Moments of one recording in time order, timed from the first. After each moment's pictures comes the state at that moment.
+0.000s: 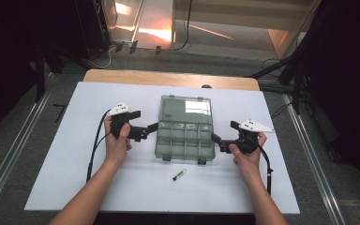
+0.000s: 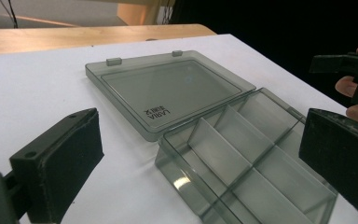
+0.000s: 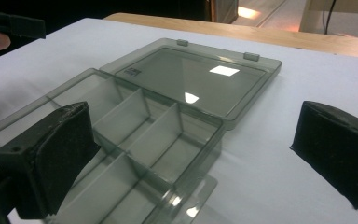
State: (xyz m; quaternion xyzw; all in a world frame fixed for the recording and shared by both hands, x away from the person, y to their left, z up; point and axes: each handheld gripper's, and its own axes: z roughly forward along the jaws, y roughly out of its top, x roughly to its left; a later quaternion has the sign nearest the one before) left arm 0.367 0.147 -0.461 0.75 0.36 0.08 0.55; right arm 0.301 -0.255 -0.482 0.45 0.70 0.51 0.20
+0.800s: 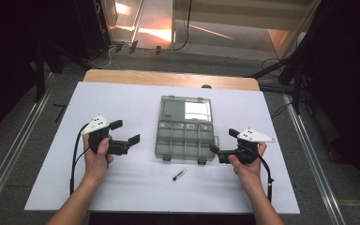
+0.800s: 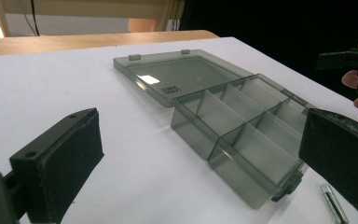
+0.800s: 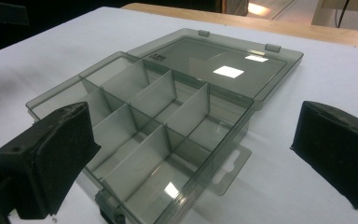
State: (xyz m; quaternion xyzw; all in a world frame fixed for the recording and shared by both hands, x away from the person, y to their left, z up) left arm 0.322 0.199 -0.465 0.74 0.35 0.12 0.56; right arm 0.272 -0.246 -0.481 0.44 0.72 0.50 0.19
